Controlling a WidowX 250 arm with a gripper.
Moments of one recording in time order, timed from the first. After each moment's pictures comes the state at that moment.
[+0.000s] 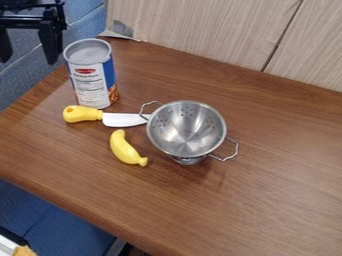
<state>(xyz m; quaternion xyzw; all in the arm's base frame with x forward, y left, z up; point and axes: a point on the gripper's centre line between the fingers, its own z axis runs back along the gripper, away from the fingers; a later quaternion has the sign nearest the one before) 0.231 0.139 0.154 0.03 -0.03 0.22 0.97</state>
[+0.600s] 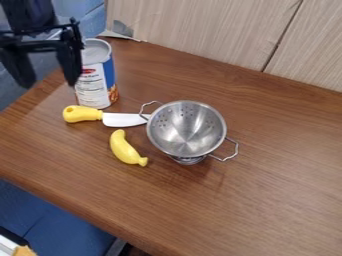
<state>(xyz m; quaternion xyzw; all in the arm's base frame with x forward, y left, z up) 0.224 0.106 0.131 -0.06 -0.02 0.19 0.98</state>
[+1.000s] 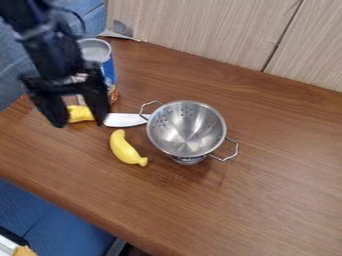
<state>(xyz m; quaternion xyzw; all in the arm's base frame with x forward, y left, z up) 0.217 0.065 0.096 -0.13 -0.03 0.11 0.98</state>
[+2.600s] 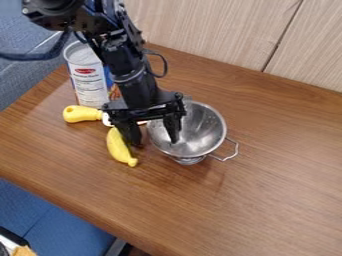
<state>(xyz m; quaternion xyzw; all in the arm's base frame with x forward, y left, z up) 0.279 0.009 0.039 -0.13 -0.06 0.17 0.97</state>
